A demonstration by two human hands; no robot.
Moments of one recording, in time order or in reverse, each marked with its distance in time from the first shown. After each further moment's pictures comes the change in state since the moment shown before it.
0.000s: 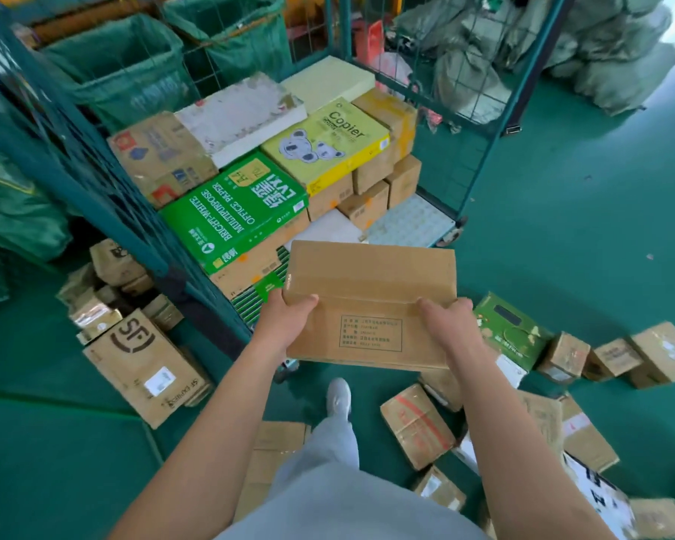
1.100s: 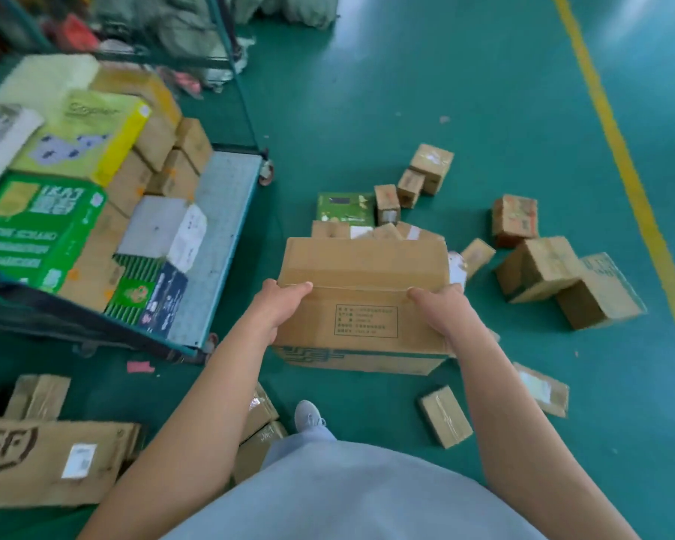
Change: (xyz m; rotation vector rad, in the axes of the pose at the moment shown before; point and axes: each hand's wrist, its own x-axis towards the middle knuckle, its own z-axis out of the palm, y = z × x) left_hand -0.252 -0.132 0.093 0.480 -0.589 0.093; right_hand -0.323 0.312 -0.089 0.250 0.308 0.443
